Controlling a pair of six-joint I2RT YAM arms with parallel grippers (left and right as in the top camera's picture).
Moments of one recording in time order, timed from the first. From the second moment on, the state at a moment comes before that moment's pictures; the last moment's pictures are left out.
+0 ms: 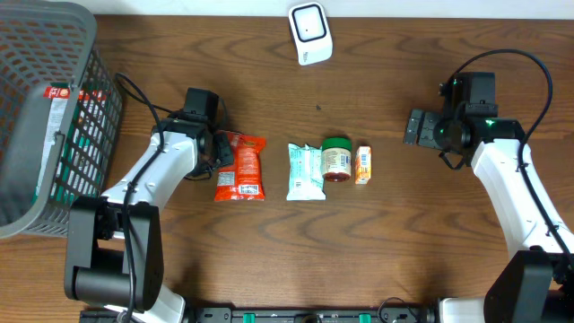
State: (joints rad) left arm -0.16 1.74 1.07 -0.67 0.01 -0.47; right arm -0.02 1.57 1.15 -0.68 -0.01 0.21
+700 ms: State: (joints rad) left arm -0.16 1.74 0.99 -0.62 -0.01 -0.43; right arm -0.02 1.57 1.15 -0.68 -0.01 0.21
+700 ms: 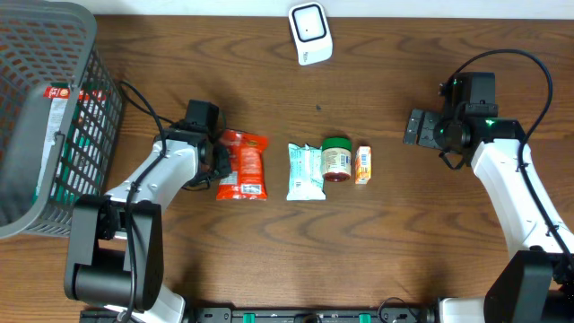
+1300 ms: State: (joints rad) left arm -0.25 1.74 0.99 -0.60 0.05 -0.52; right arm -0.02 1.57 1.15 -0.68 -0.01 0.21
